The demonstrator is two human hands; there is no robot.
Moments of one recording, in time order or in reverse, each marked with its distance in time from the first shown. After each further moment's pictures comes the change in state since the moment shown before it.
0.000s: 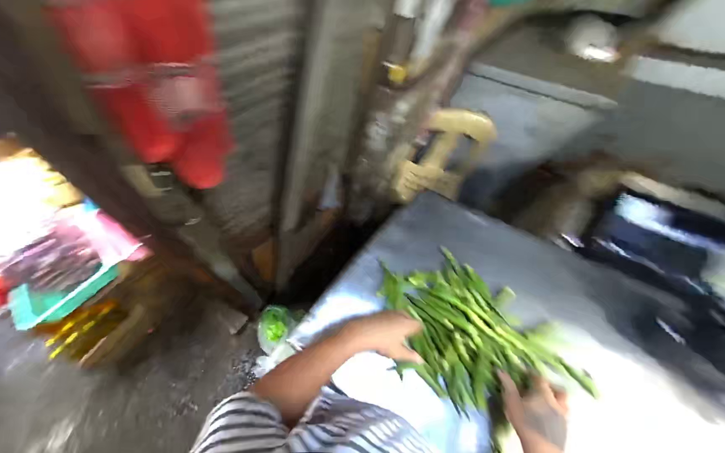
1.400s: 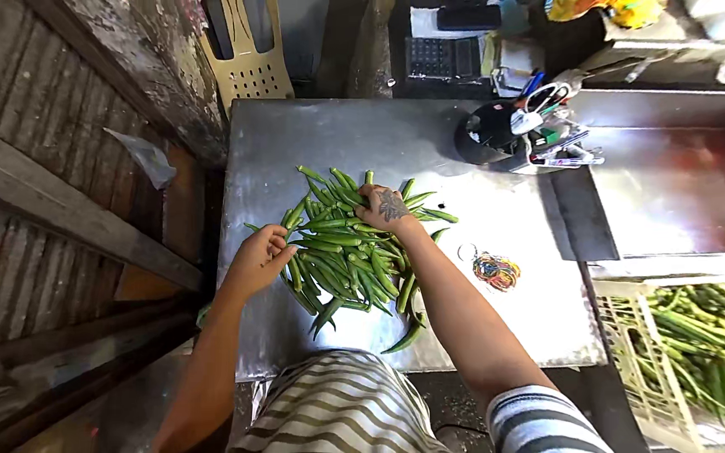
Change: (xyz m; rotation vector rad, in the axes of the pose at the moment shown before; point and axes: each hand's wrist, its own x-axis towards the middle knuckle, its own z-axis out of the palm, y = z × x) left_hand 0.068 -0.069 -0.053 -0.247 0.150 -0.143; right_hand 0.170 -0.063 0.012 -0.112 -0.423 -0.102
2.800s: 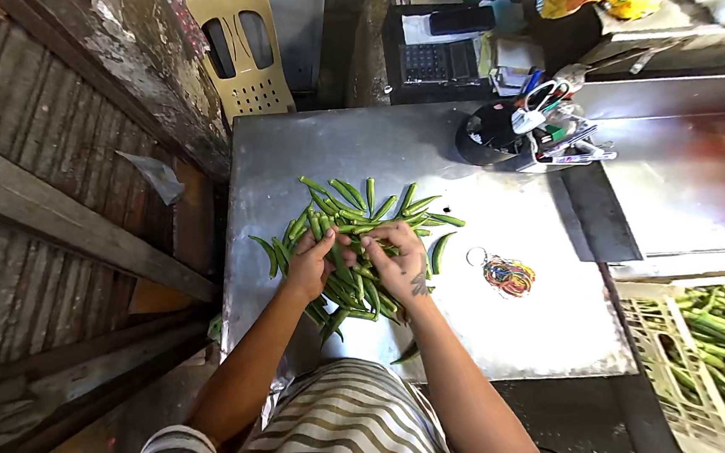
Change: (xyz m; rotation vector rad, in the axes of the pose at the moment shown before) left_hand 0.027 0.071 0.073 -1.194 0.008 -0.208; right_hand -0.111 -0.042 0.033 0.698 0.722 -0.210
